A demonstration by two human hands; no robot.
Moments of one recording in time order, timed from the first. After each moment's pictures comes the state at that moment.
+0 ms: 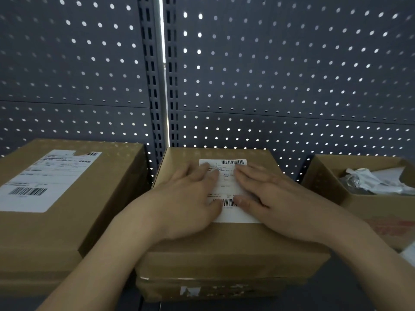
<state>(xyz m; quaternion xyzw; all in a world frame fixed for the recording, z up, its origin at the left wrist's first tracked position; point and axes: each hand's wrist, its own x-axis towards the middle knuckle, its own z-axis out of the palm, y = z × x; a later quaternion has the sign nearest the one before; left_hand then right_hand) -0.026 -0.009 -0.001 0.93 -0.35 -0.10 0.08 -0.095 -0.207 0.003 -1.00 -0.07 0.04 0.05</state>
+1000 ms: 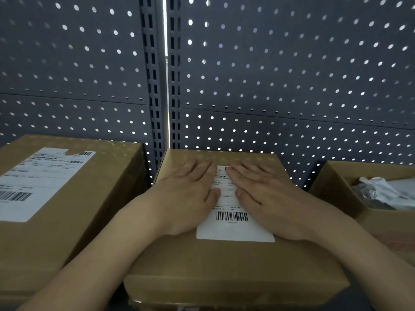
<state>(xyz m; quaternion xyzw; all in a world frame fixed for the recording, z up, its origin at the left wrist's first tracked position) 0.008 -0.020 -0.017 0.92 -0.37 -0.10 0.06 -0.057 -0.204 -0.005 -0.99 -0.07 0.06 0.04</state>
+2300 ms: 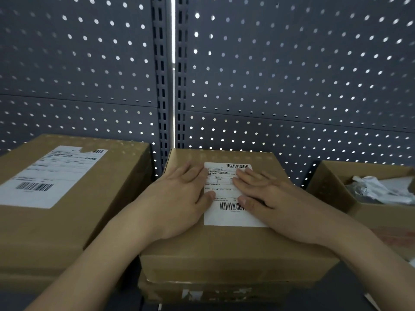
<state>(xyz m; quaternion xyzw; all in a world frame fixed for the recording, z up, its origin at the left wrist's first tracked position) -0.015 0.003 -0.016 0.93 -0.35 -0.02 0.10 -0.084 -0.207 0.000 -0.99 -0.10 0.06 0.09</state>
